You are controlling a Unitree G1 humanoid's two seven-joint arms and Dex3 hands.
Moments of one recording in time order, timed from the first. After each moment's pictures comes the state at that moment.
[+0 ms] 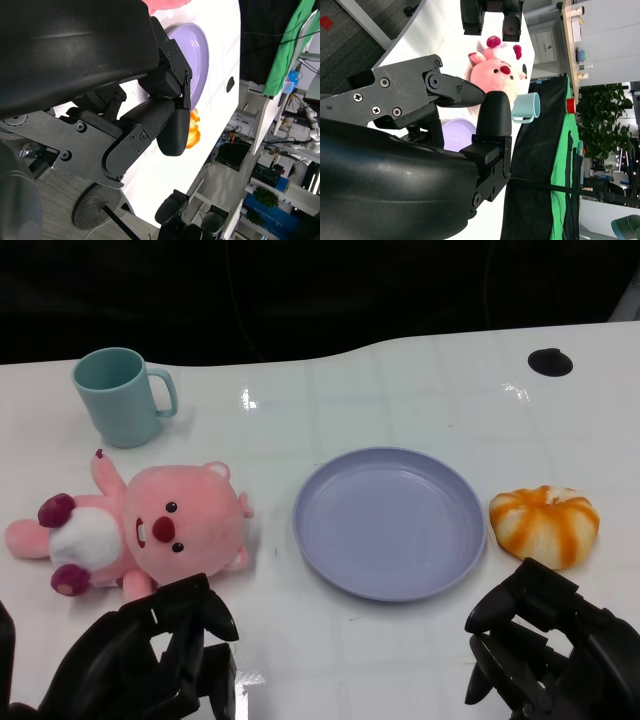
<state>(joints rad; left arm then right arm) 0.24 0.21 0.09 -0.35 -0.57 0.44 -0.44 0.42 -0.12 0.09 -0.60 0.22 0.20 0.23</state>
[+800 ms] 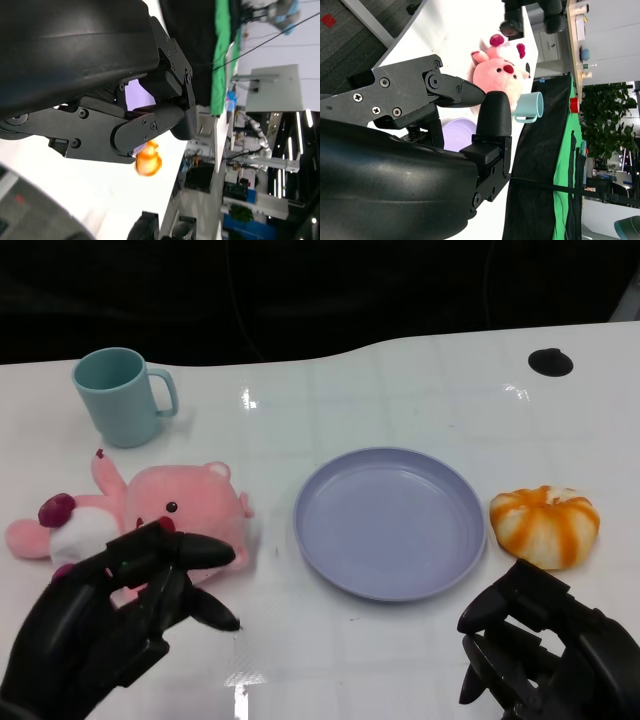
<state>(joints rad) 0.24 0.16 0.14 -0.35 -0.43 0.08 -0.45 0.41 -0.11 0.11 -0.59 0.20 0.19 0.22</state>
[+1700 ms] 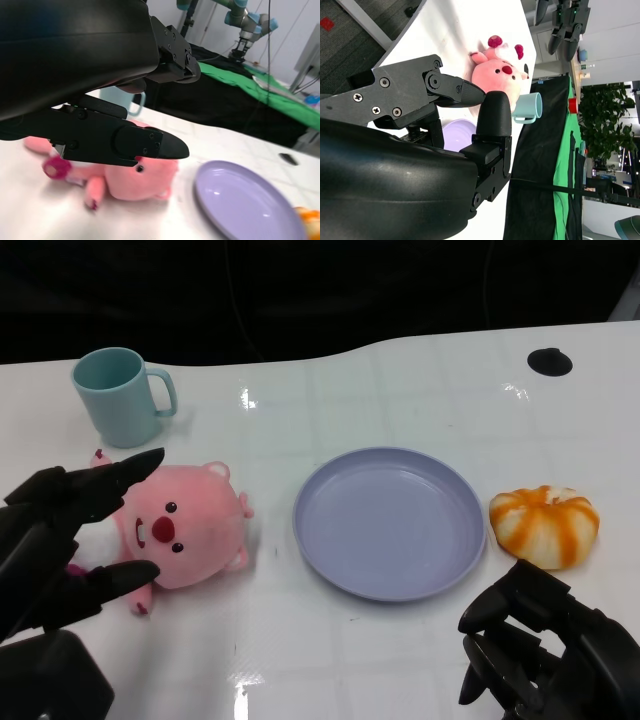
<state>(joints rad) 0.10 0.46 0.16 -0.27 0.44 -0.18 -0.25 0.41 -0.11 0.11 -0.59 0.21 0.20 0.22</state>
